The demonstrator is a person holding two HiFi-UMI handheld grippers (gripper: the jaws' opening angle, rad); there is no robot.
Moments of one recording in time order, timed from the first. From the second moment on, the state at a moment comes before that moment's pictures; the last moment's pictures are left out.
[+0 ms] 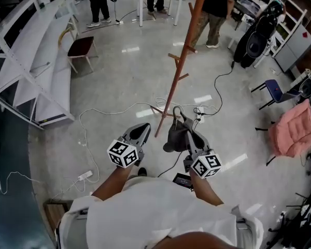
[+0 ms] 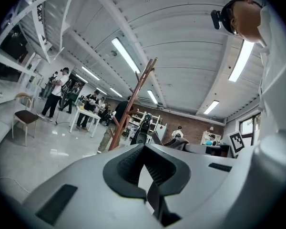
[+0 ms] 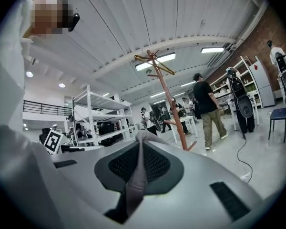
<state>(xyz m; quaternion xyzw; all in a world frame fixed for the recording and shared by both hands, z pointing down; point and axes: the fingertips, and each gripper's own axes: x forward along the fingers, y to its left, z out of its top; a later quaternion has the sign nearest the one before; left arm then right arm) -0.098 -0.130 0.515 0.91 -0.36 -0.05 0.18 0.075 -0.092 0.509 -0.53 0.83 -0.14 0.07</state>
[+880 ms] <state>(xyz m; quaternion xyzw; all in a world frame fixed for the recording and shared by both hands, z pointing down) 0.033 -0.013 0.510 0.91 -0.38 -0.03 0.18 0.235 0.010 0.528 -0.54 0.82 -0.16 0.10</state>
